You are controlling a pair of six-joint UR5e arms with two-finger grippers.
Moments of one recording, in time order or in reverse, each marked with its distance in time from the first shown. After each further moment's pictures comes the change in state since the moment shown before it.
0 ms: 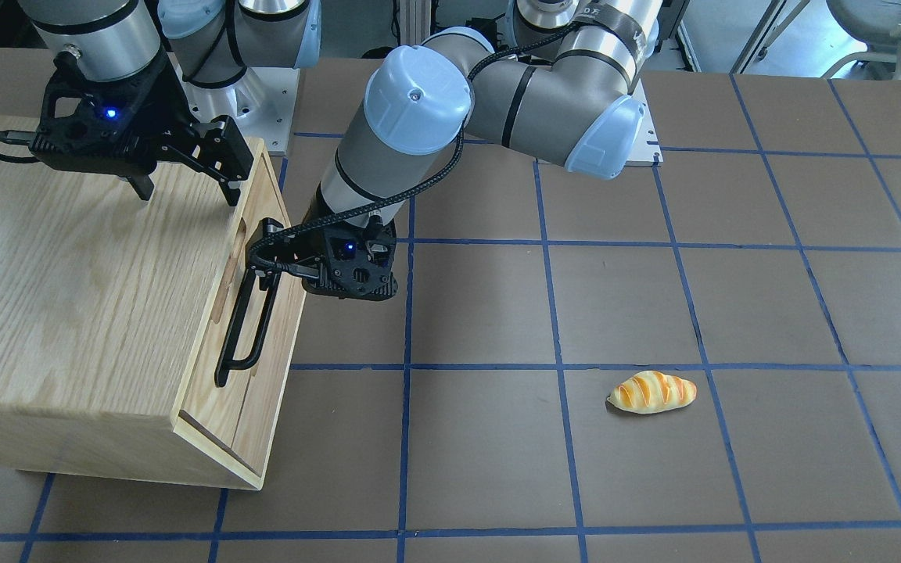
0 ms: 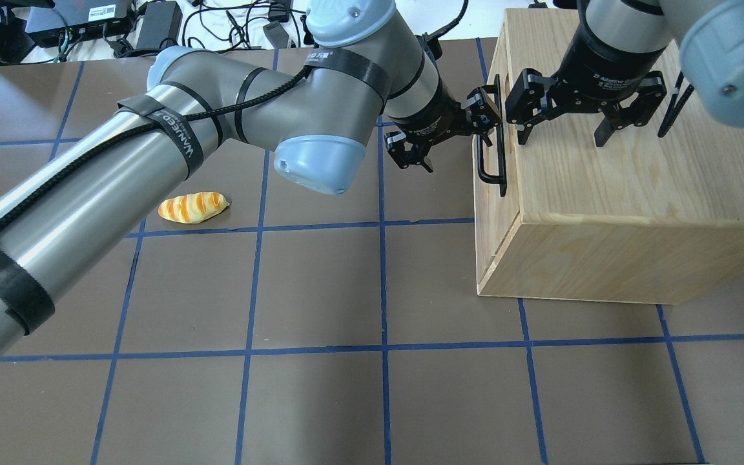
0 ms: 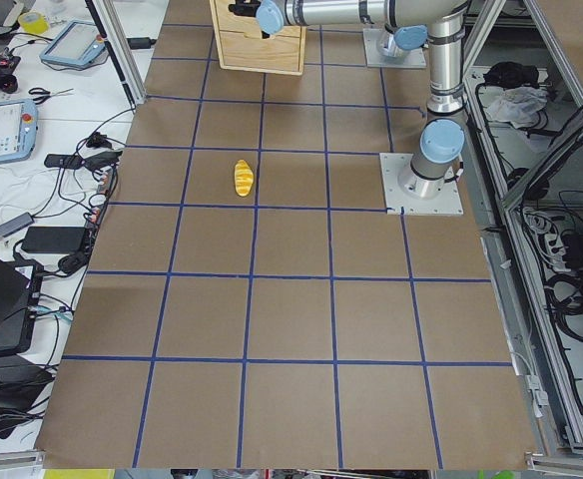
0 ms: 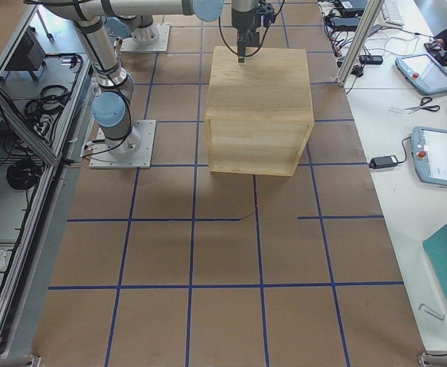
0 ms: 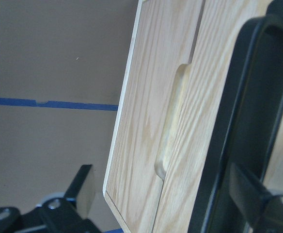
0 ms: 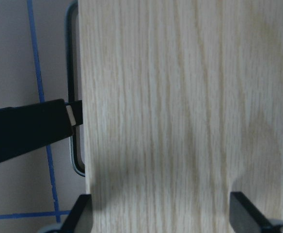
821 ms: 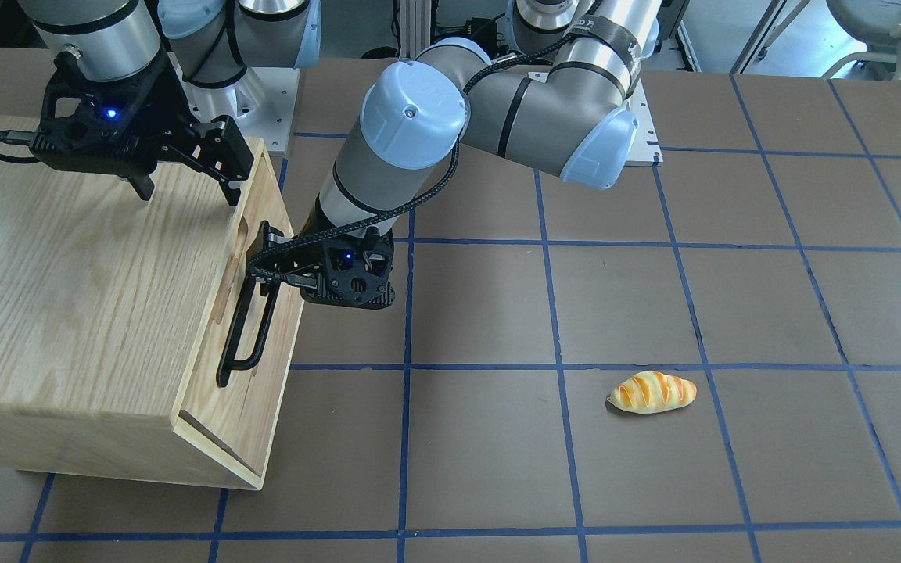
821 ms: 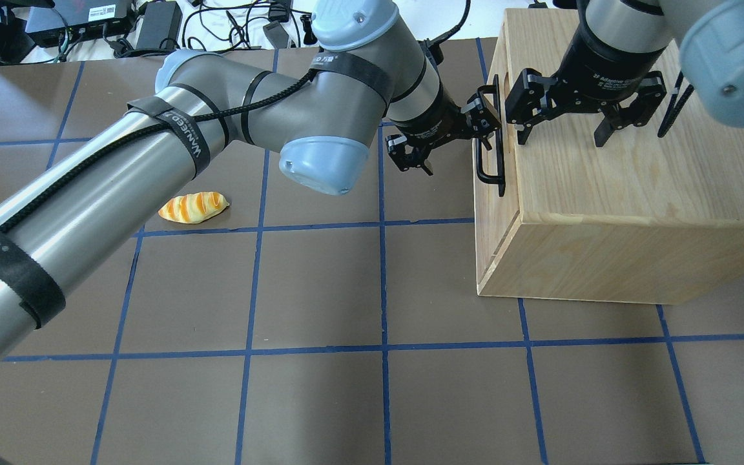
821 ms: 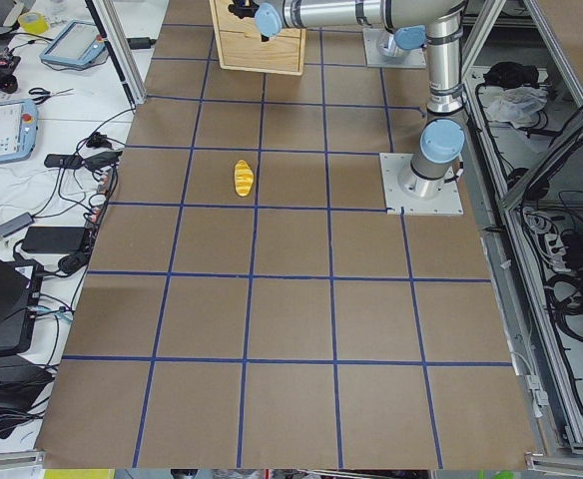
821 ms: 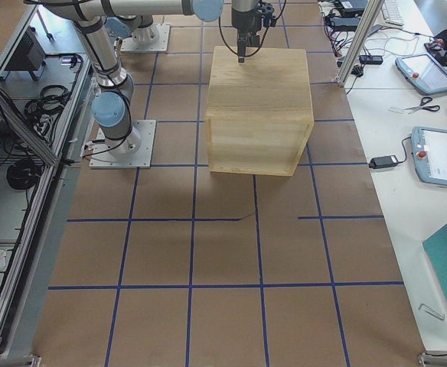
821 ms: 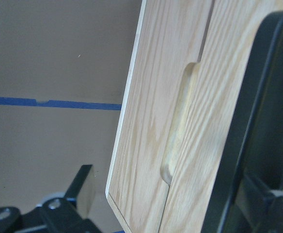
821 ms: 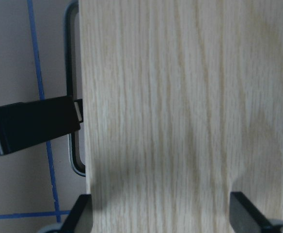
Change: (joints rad) left arm 0.000 -0.018 0.008 0.000 0.005 0.016; right arm 0.000 0.000 0.000 0.000 0.001 0.000
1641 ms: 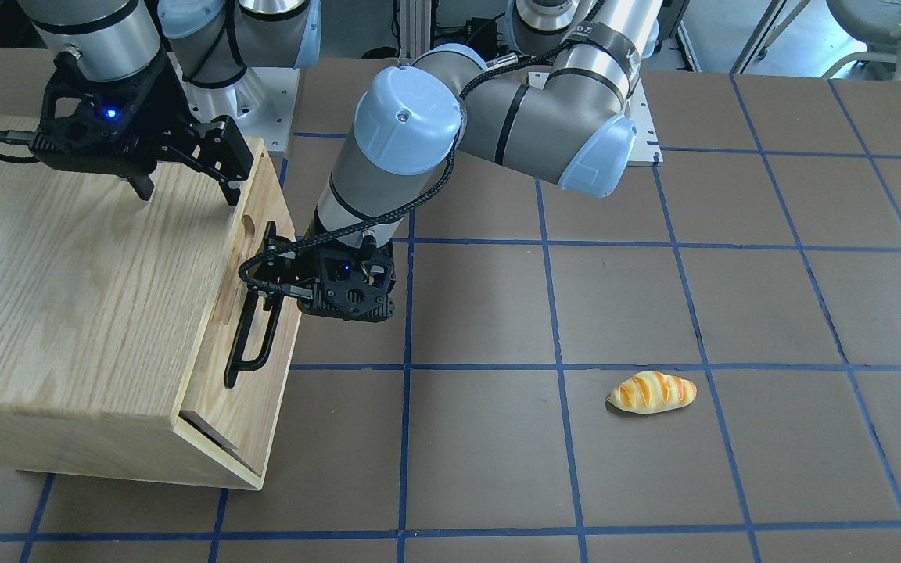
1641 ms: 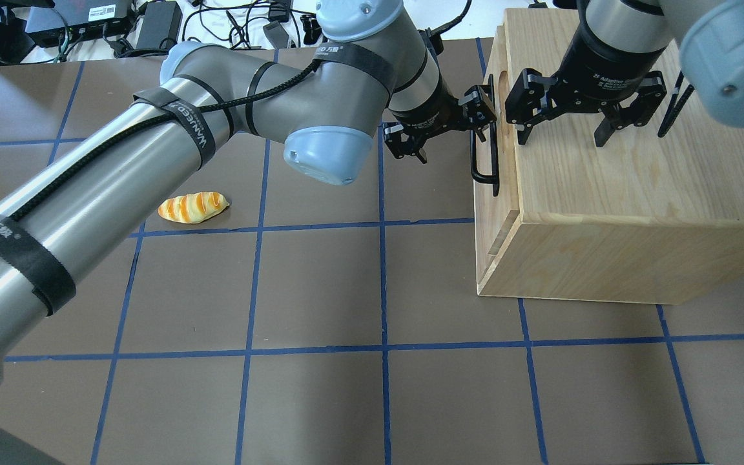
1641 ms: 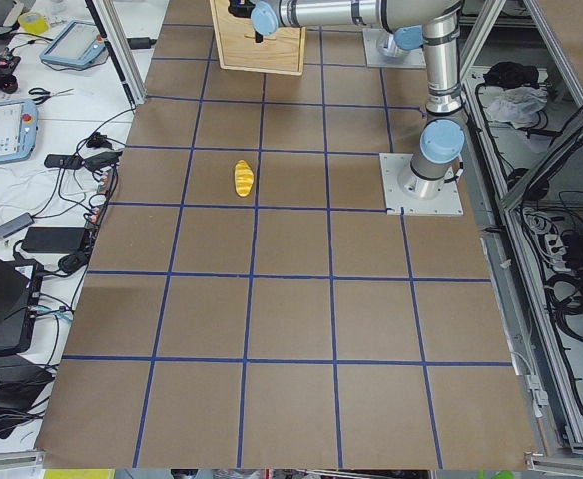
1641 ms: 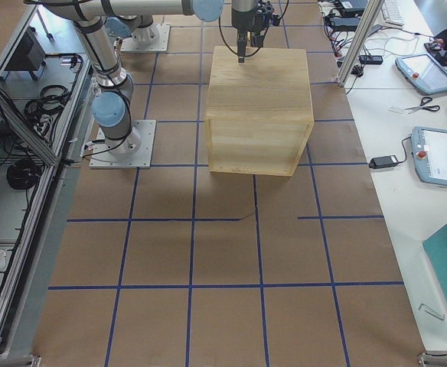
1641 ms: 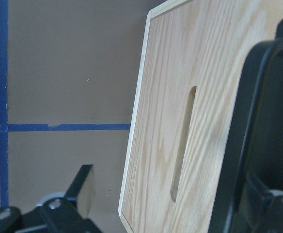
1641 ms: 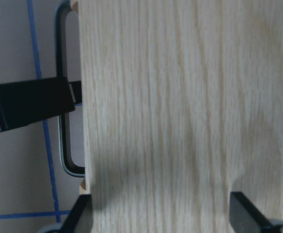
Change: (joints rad) left arm 0.001 -0.025 0.033 0.000 0.051 0.044; right arm 0.000 0.000 0.000 0.000 -0.001 0.000
